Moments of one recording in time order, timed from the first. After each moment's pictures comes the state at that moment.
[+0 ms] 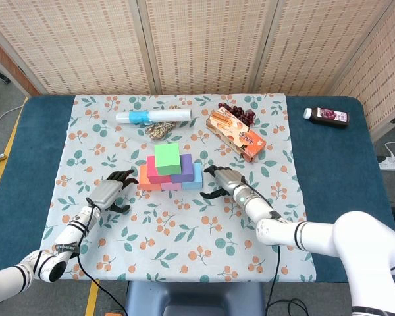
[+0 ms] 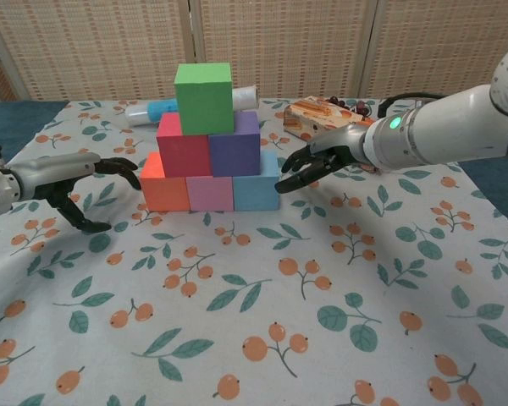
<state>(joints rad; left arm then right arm) -0.72 -1.51 -0.09 -1.19 1.30 0.77 -0.17 1.26 -1.52 0.01 -1.35 -0.32 0.55 -0.19</state>
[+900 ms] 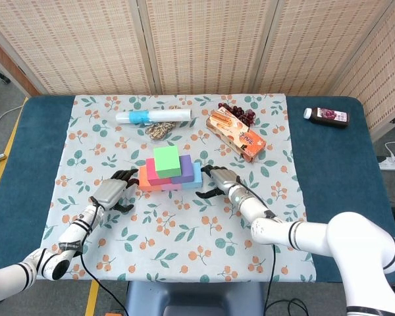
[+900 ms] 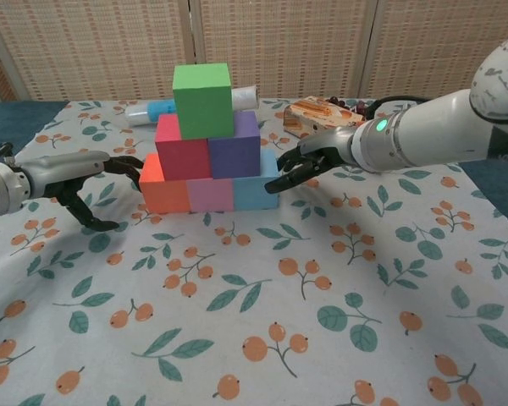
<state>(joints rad) -0.74 -1.52 -0.10 -1.20 1.31 0.77 -0.16 1.27 -1.54 0.02 -1.33 -0.32 0.54 -0.20</state>
